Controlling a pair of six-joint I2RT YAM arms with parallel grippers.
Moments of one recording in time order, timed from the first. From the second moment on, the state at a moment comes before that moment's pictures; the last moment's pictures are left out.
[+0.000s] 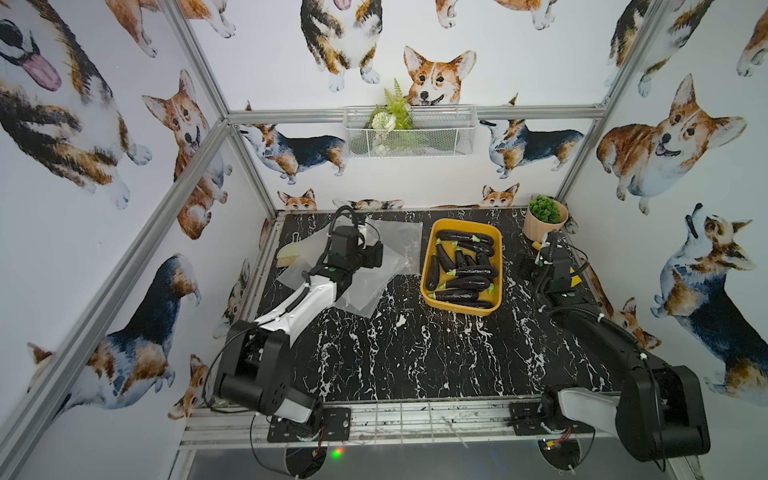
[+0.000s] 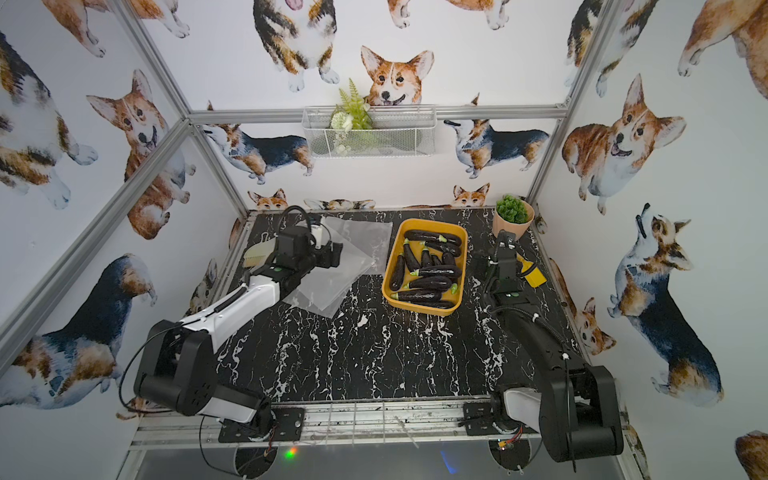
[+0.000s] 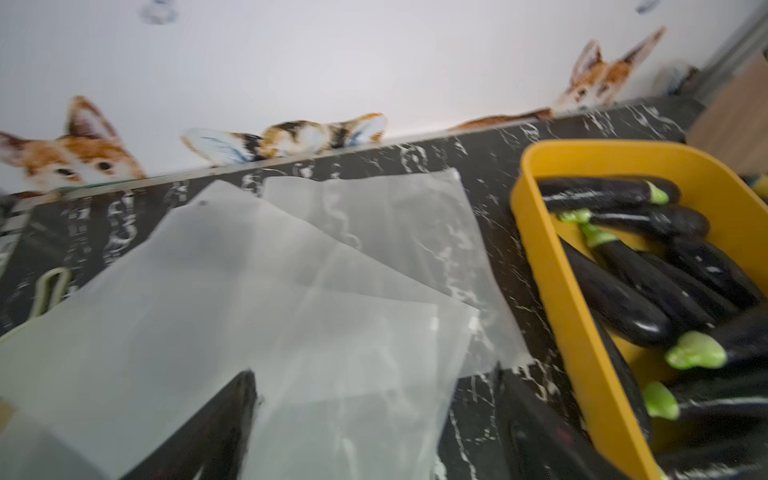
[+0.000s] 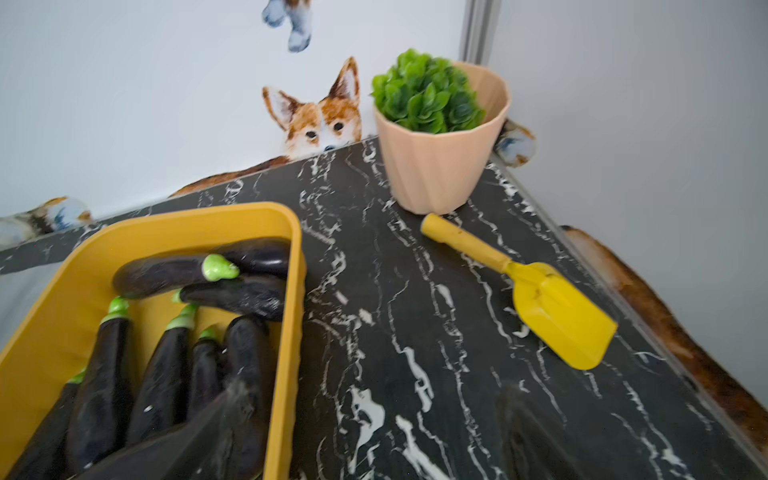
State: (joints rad) left arm -0.39 1.55 1.07 -0.10 -0.05 -0.07; right arm 0.15 1.20 0.70 -0.03 0.28 0.29
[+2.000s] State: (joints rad) left arm -0.52 2.17 1.64 -0.74 -0.31 0.10; right arm 0.33 1.19 0.84 -0.31 0.29 0.32
